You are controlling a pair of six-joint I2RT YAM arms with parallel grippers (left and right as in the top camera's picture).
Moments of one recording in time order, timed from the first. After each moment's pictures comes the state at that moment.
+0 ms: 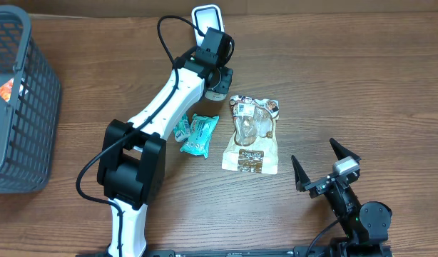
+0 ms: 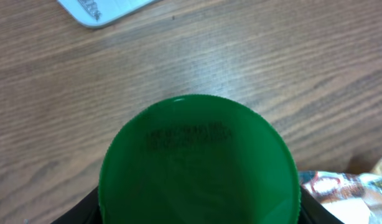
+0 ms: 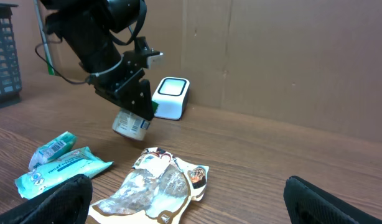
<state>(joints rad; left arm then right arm) -0.45 2.13 1.72 -0.64 -0.07 -0.15 0.04 0.01 0.02 -0.01 -0.36 -0.05</state>
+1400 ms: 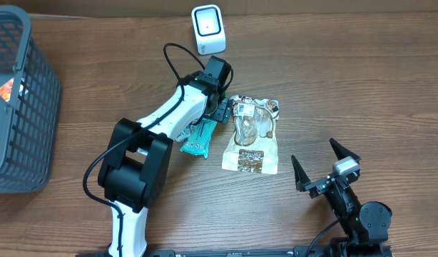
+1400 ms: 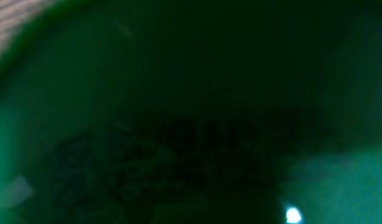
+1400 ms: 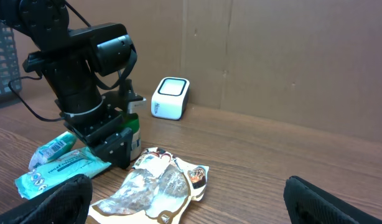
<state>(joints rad) -0.47 2.11 1.51 -0.67 -0.10 -0.18 0.04 0.01 0.02 -0.01 -0.36 -0.05</state>
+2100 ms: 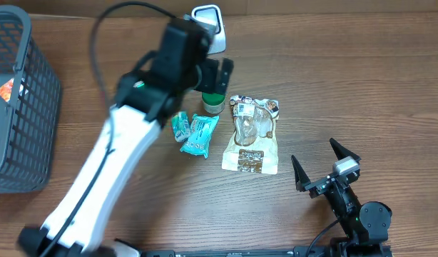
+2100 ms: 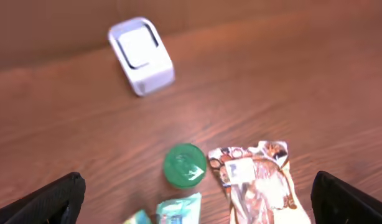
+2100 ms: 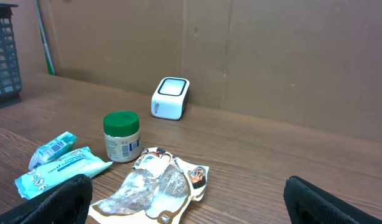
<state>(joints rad) -0.43 1.57 1.65 -0.79 -0.04 -0.15 0.04 0.01 0.02 -0.01 -0.36 -0.05</state>
